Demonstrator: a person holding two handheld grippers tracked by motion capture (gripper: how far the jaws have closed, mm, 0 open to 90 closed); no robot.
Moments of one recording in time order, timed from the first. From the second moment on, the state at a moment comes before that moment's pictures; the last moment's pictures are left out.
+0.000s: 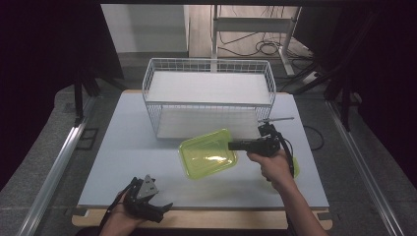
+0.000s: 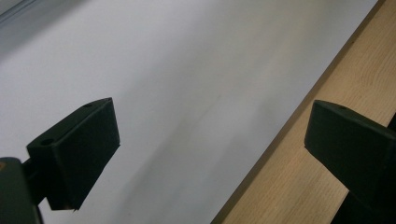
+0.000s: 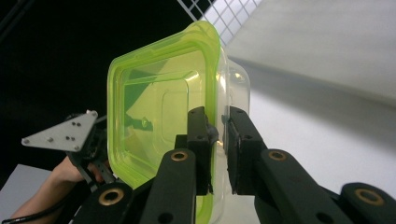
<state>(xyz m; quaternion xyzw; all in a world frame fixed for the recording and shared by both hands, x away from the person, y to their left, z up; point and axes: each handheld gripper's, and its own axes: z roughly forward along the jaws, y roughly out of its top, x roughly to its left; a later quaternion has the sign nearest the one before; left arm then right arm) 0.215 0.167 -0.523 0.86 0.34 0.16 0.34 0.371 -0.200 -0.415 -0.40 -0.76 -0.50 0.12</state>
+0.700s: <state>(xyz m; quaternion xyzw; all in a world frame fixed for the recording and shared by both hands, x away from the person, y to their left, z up) 0.216 0.168 -0.524 0.86 0.34 0.17 0.34 0.394 -0.205 -0.365 -0.40 -0.74 -0.53 0.10</state>
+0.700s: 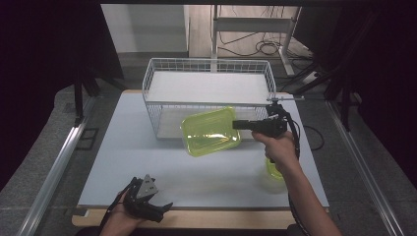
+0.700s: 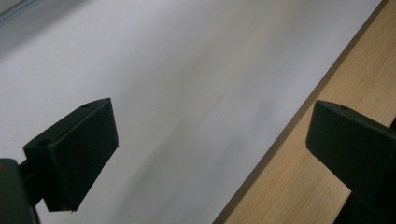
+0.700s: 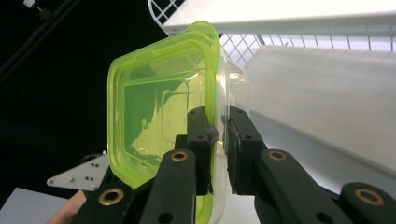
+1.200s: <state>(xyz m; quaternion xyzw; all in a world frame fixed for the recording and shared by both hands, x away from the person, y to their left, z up) 0.216 0.169 -0.524 0.86 0.34 0.17 0.34 0.415 -0.204 -0.335 -0.41 -0.72 -0.55 0.08</state>
